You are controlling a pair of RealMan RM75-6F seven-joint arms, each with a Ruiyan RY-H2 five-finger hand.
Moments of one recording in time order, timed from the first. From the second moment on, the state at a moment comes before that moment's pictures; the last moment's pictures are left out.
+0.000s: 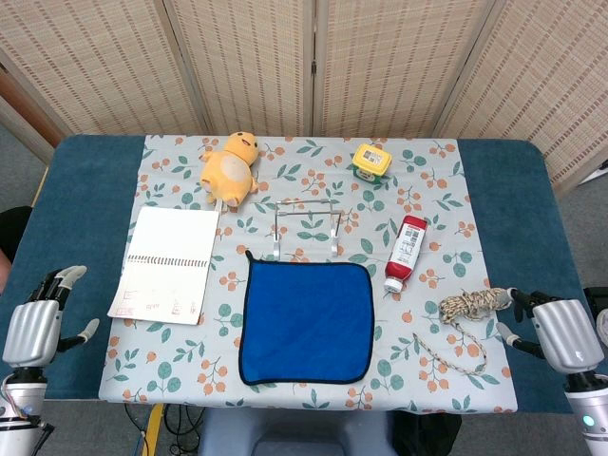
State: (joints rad) left arm -0.18 -1.17 -0.10 -1.73 1.35 1.46 0.12; right arm 0.12 -1.07 0.02 -1.58 -1.62 1.53 0.07
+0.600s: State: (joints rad) left arm -0.21 -1.17 -0.10 -1.70 1.44 1.42 0.10; right arm 0.13 -1.06 0.03 -1.60 -1.64 1.54 0.05
